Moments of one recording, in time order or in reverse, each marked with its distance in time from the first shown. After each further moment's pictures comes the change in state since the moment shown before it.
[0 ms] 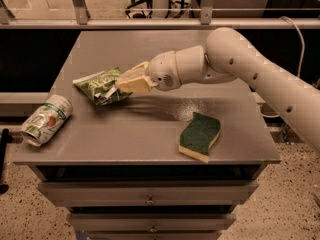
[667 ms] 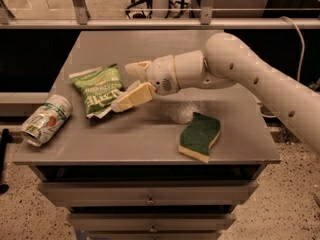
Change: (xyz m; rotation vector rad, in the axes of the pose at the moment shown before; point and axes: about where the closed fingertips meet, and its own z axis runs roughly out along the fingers) arm 0.000 0.014 0.005 -0.014 -0.023 0.030
